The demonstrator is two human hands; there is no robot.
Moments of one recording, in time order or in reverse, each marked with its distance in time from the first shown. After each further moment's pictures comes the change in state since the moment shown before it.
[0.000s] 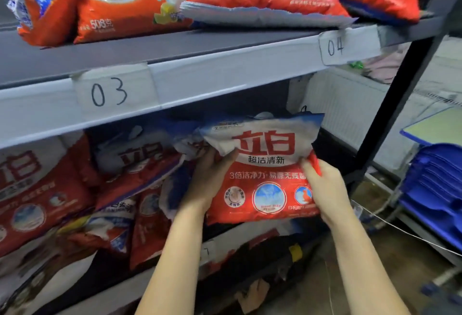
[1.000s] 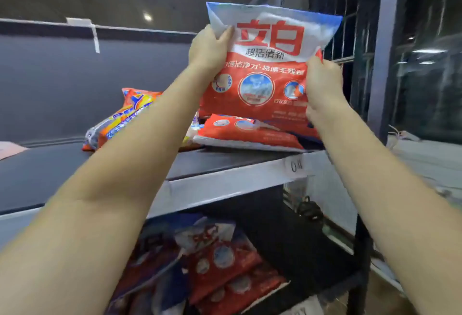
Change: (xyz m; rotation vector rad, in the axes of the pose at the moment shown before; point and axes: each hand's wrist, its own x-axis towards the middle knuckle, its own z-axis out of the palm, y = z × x) left_hand 0.076 0.360 0.011 0.516 0.479 0.799; right_hand 0.055 -0.313 -0.037 0.352 0.198 -0.538
